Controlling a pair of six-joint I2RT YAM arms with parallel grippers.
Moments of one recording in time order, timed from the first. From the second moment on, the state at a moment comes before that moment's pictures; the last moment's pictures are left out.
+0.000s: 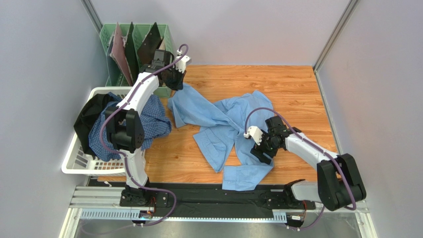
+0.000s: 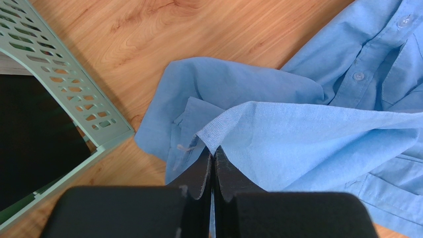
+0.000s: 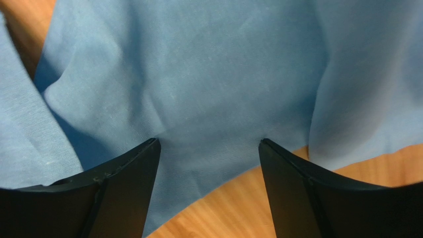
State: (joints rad) left arm -0.20 1.94 1.78 -0.71 0.33 0.33; right arm 0.32 1.28 0.62 -0.61 -0.27 -0.75
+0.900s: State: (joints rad) left arm -0.21 1.82 2.01 -0.77 0.47 0.36; right arm -0.17 1.16 1.53 -0.57 -0.30 -0.44
